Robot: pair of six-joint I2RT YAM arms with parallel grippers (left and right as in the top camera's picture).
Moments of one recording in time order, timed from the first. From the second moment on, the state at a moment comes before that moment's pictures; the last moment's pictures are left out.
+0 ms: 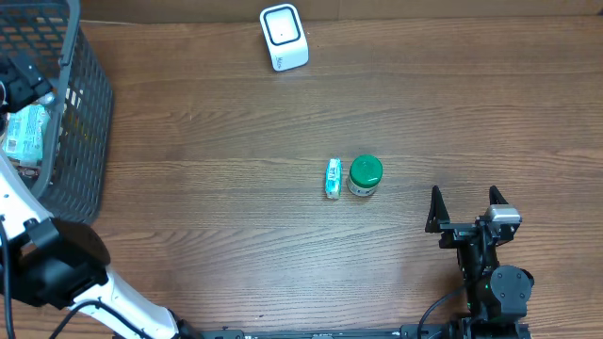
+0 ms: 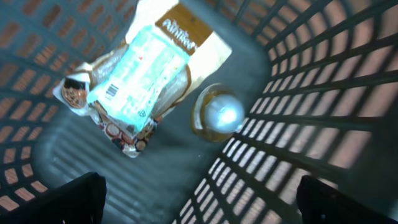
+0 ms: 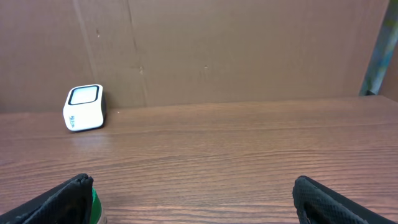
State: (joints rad) left arm 0.58 2.01 2.25 -1.31 0.06 -0.10; right arm -0.02 0.01 0.02 -0.03 -0.04 0.06
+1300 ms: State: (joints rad) left arm 0.59 2.29 2.25 -1.23 0.17 0.10; right arm -0.02 0.01 0.02 -0.03 -0.04 0.06
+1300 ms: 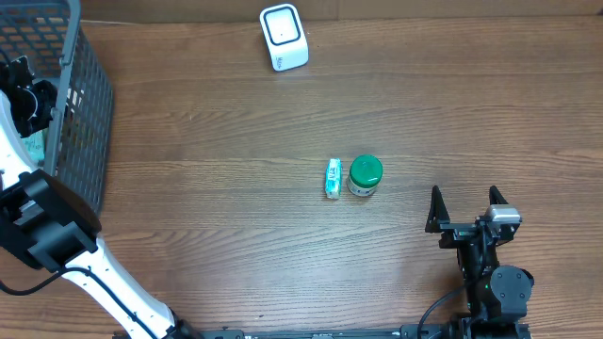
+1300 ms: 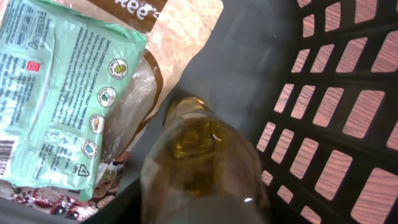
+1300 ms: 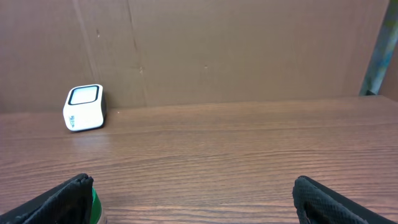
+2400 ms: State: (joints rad) left arm 0.49 1.66 2.38 -1.25 0.16 -0.15; right arm -0.02 0.01 0.02 -0.03 -0.04 0.06
